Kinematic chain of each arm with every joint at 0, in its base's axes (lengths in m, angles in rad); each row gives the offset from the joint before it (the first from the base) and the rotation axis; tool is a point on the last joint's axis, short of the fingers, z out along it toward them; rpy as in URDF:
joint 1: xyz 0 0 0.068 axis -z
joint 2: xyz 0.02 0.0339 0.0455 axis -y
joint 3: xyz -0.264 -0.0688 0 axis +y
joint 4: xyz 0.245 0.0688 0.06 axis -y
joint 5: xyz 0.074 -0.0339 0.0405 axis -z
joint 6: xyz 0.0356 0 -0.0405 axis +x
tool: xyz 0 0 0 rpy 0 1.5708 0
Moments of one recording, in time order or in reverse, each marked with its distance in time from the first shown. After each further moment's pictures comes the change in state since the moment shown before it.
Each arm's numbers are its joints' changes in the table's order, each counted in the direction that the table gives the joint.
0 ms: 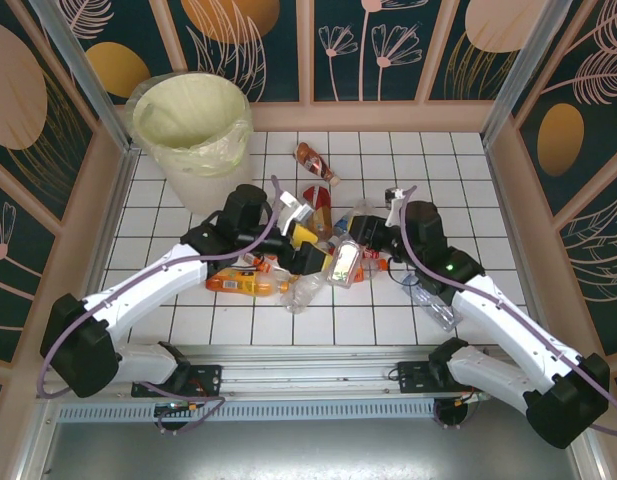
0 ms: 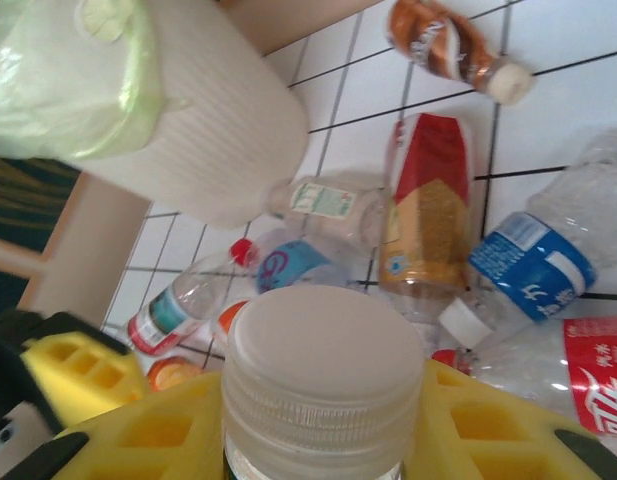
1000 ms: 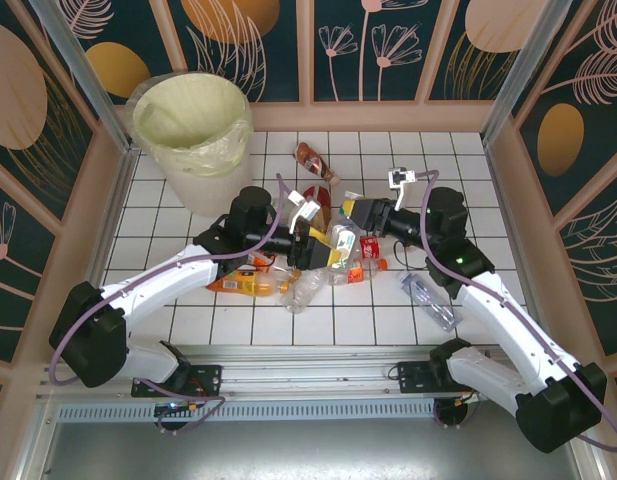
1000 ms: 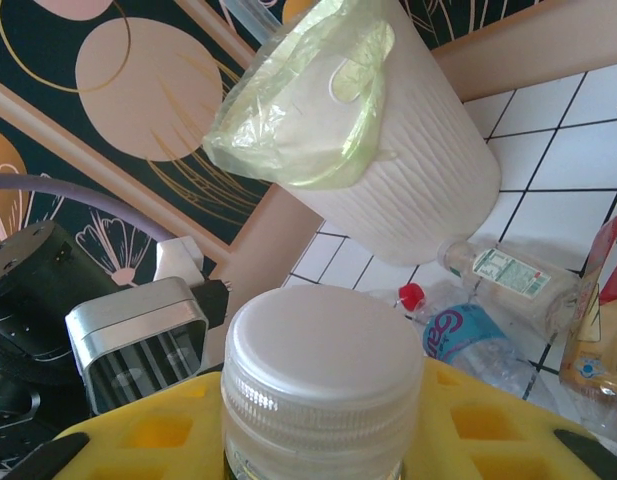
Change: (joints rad) left arm 0.020 -0.055 0.055 0.288 0.127 -0.194; right arm 0.133 0.000 -0.024 0.258 -0.396 0.016
